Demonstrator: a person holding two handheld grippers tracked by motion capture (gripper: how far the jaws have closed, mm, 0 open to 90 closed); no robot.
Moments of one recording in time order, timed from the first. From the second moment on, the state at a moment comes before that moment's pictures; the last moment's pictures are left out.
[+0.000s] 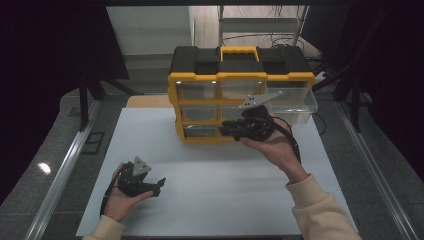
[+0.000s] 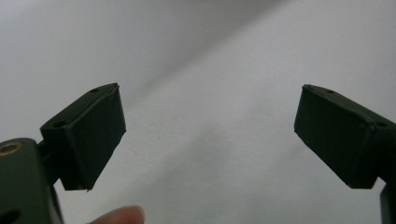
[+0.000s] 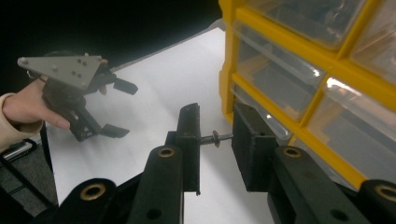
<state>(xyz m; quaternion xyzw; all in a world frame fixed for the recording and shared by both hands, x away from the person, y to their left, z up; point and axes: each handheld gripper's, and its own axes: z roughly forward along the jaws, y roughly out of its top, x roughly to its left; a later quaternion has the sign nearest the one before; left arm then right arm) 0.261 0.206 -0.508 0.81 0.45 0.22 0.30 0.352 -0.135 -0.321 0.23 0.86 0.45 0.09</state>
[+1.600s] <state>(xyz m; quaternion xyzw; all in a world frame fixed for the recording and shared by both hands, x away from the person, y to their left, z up) 0.261 0.205 -0.507 0.81 0.45 0.22 0.30 0.361 -0.198 -0.268 0.28 0.81 0.49 0.15</state>
